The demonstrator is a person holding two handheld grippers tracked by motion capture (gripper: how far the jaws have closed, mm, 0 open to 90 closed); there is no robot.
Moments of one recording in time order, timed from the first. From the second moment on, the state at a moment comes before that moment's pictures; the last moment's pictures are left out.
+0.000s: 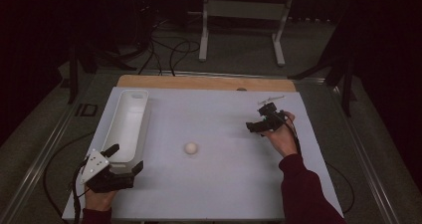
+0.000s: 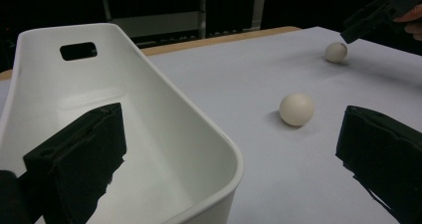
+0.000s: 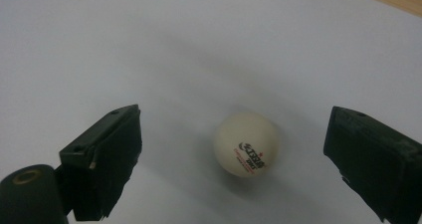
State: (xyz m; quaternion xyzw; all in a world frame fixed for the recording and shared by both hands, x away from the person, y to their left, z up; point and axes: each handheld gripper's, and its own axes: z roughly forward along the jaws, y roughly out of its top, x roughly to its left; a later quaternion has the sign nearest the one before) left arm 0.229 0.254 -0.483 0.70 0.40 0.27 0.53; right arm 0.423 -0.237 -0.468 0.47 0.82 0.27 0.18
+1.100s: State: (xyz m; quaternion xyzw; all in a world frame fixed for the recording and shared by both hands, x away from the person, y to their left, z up) left arm 0.229 0.254 -0.483 0.70 0.40 0.27 0.52; right arm 0.440 -0.236 -0.489 0.50 0.82 0.22 0.16
